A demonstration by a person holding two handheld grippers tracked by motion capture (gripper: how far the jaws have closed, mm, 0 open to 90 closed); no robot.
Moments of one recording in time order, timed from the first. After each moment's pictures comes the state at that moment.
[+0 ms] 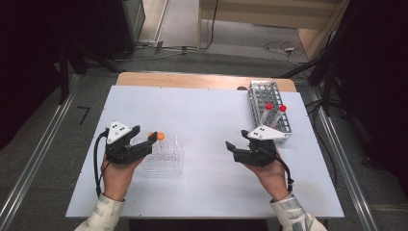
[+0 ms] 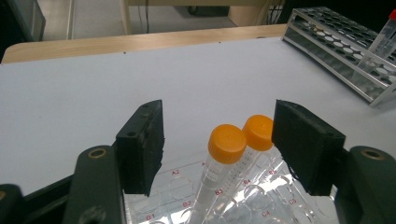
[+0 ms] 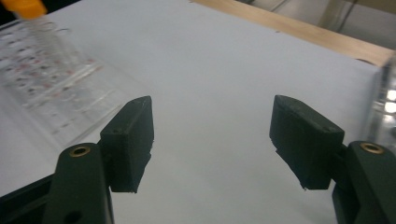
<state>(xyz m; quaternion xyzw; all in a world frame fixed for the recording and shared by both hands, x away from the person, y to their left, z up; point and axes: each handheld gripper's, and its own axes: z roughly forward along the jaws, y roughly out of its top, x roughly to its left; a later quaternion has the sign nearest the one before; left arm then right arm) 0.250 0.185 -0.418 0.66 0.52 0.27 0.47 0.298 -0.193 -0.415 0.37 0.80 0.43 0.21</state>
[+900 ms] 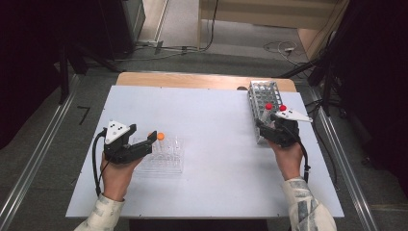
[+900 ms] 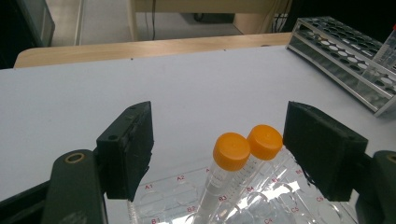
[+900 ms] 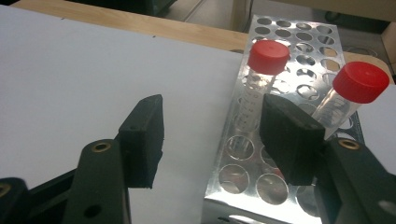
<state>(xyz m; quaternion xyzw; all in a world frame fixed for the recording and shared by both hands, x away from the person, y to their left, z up) 0.249 0.186 -0.415 0.65 0.53 0.28 0.47 0.360 -0.252 -0.423 0.48 0.73 0.40 0.28</state>
